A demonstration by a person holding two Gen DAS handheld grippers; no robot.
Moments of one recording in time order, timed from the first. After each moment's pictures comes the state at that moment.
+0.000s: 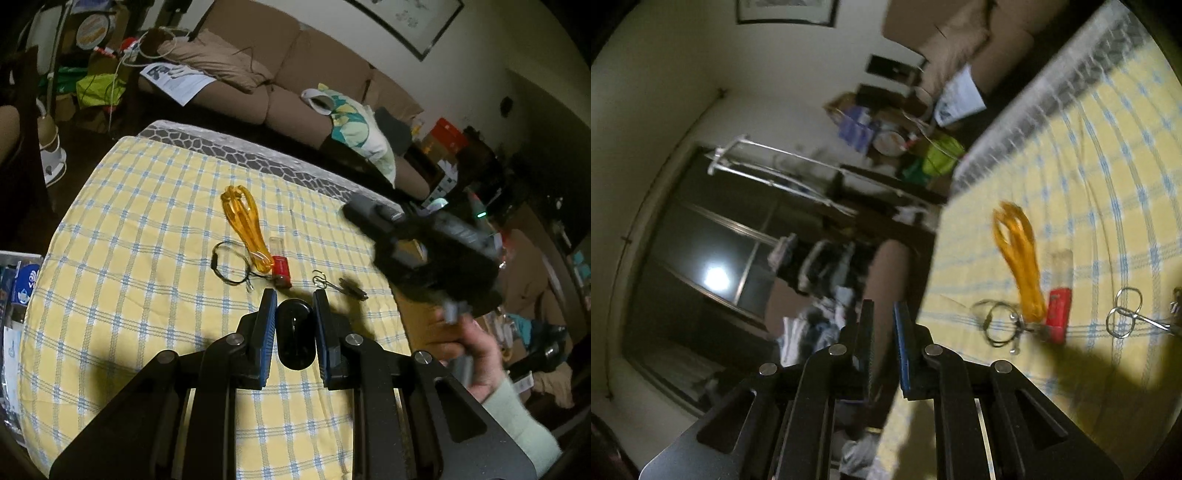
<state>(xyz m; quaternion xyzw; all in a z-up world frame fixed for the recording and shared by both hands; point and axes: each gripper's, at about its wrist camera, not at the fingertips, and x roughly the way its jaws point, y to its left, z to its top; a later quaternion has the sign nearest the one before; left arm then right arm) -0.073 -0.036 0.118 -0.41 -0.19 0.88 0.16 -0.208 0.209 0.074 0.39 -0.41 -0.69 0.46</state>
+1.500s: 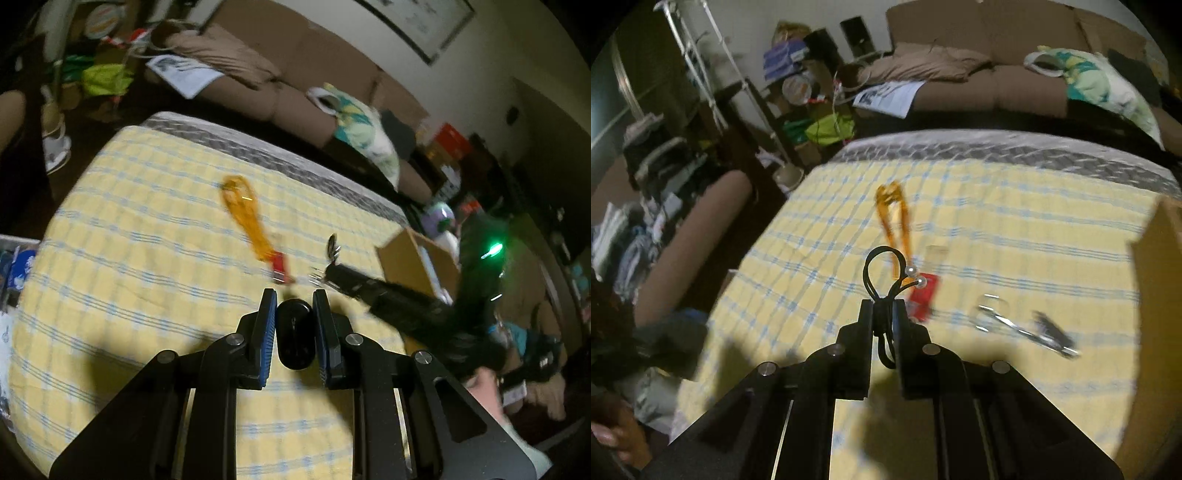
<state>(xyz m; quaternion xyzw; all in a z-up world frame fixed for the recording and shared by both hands) -0.072 -0.020 0.115 -0.42 -0.21 0.87 0.16 -0.144 0.163 0.090 0.43 -0.04 -0.87 0.26</state>
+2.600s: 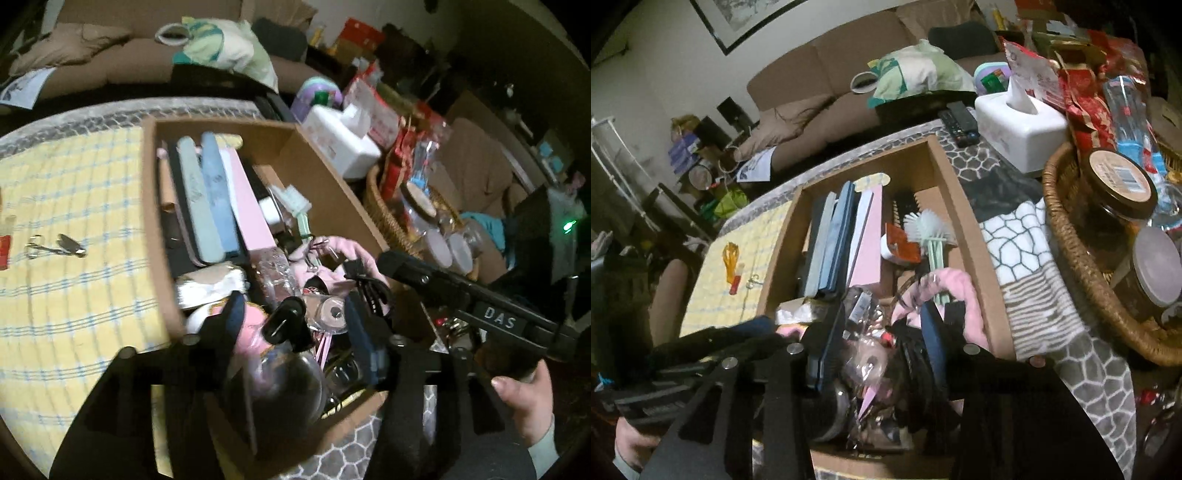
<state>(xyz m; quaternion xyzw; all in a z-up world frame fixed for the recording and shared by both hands) -0.049 0.319 0.131 -0.48 -0.08 0.82 0.31 -0.021 0.528 0.140 0.42 -0.17 -0.89 0.09</state>
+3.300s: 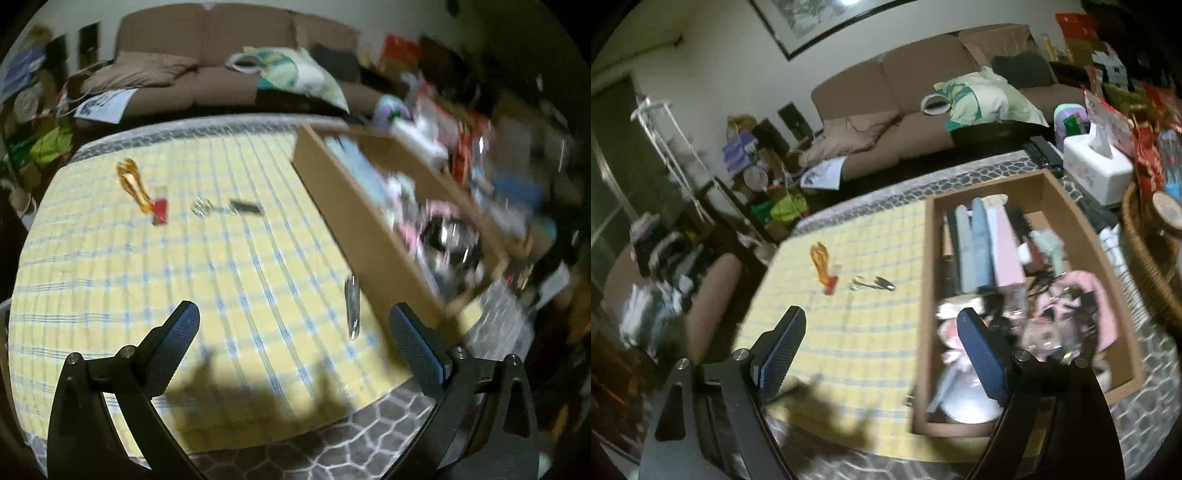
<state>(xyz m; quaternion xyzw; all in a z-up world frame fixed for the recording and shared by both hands) 0.022 0.168 0.109 -0.45 0.01 0.87 0.20 0.020 0.391 0.201 0.36 -0.17 -0.90 0.16</state>
